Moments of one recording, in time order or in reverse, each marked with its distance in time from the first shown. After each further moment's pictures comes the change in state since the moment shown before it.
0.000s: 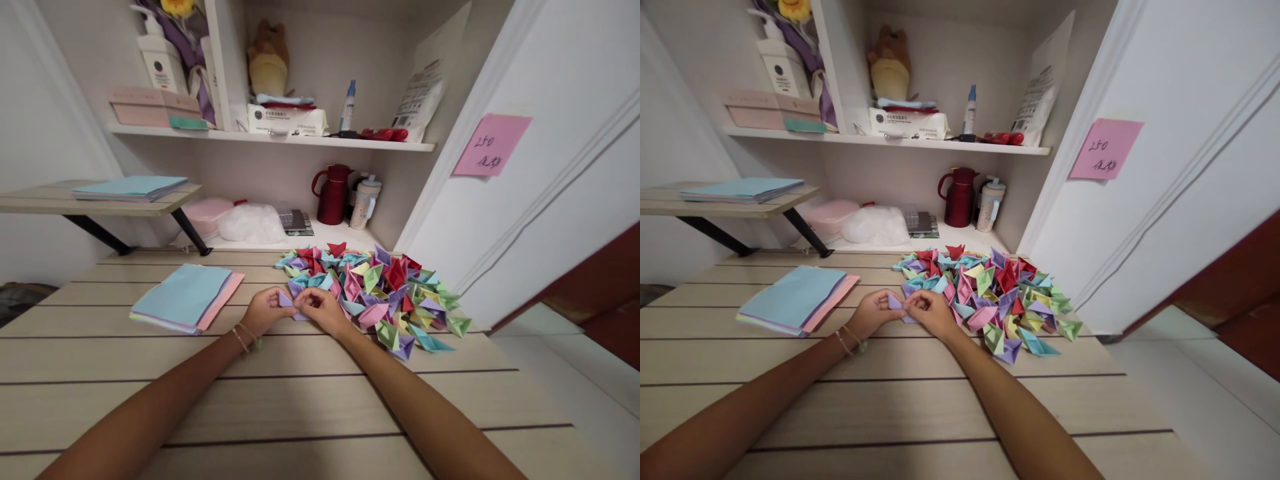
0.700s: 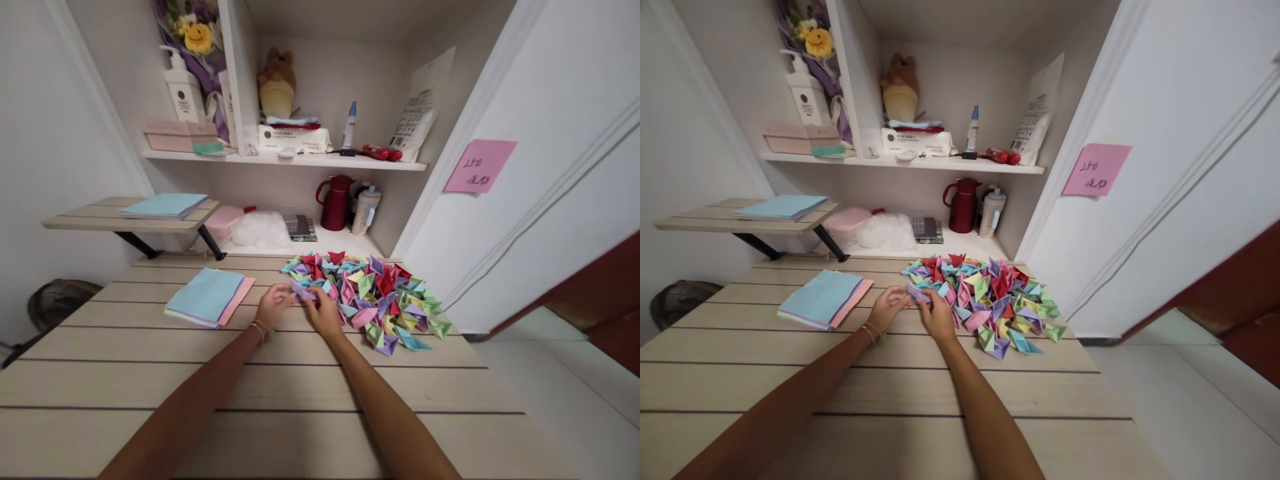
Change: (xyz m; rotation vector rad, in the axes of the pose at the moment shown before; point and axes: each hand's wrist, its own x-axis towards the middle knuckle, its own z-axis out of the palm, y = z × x) left_hand -0.003 0.019 0.011 0.070 0.247 0.058; right_hand -0.008 -0.016 0.010 -0.352 0.287 -0.024
